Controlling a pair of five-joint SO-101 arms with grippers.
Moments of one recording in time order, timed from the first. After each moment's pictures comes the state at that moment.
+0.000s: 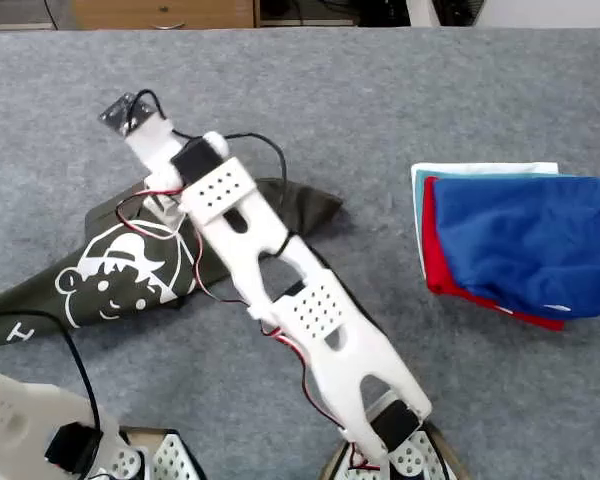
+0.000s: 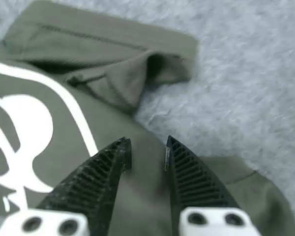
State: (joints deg) left arm -70.2 12.5 -15.3 95.0 -52.4; right arm -44.1 62.6 -74.9 91.7 0.5
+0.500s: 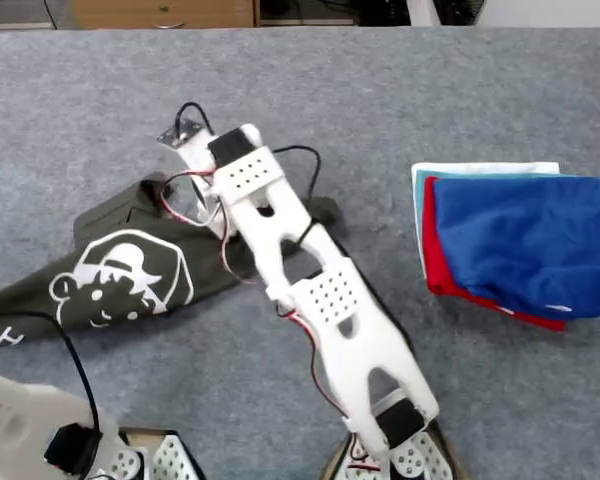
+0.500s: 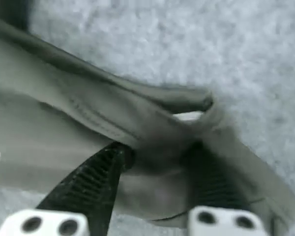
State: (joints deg) left arm -68.4 12.5 -15.3 91.1 -39.3; right arm -36.5 64.7 -67.0 101.2 5.2
